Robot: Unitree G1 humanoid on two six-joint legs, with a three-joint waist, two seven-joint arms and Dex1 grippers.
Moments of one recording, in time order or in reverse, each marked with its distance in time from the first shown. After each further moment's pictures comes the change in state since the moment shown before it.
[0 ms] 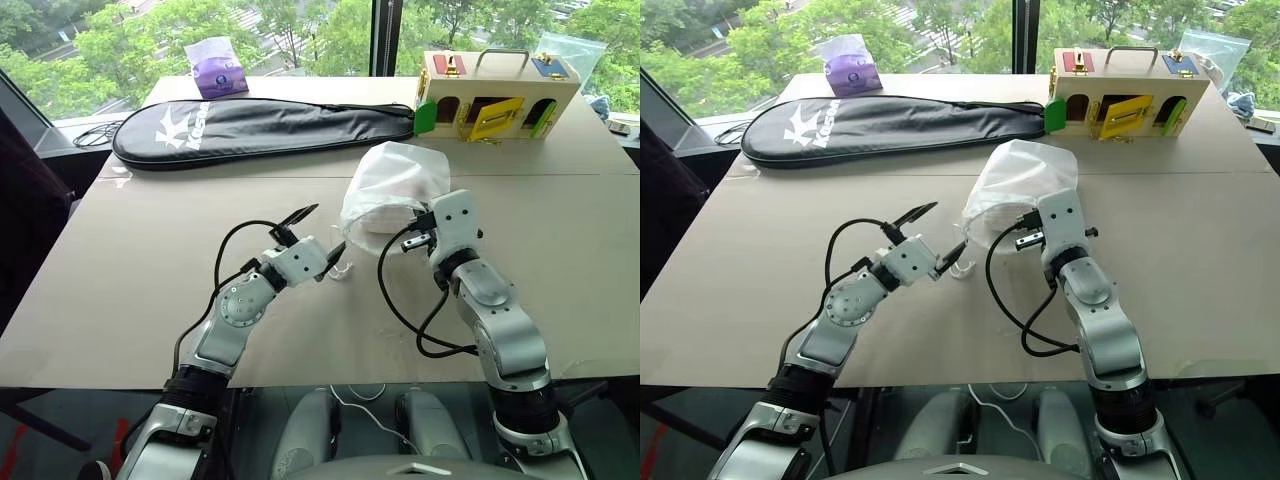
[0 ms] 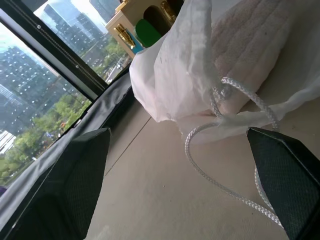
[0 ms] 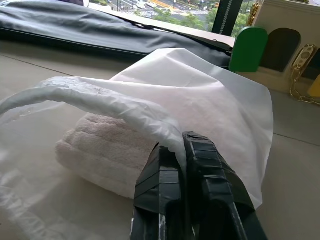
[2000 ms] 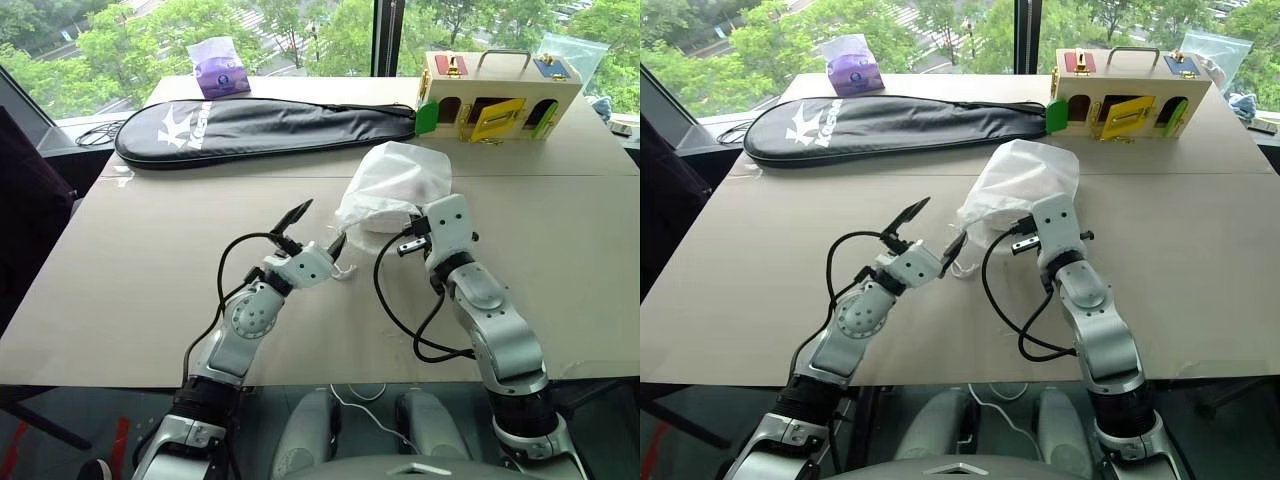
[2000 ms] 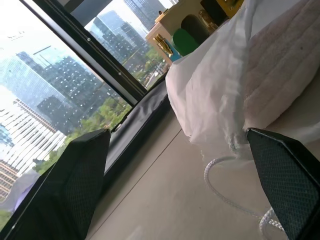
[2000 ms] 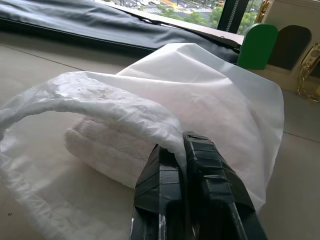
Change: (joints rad) left arm 0.047 -0.058 0.005 -0.038 0.110 -0.019 0.177; right arm 0.013 -0.005 0.032 0.000 -0.009 0.000 -0.008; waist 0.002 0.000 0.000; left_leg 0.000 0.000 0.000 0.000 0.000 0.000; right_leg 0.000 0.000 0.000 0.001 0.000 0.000
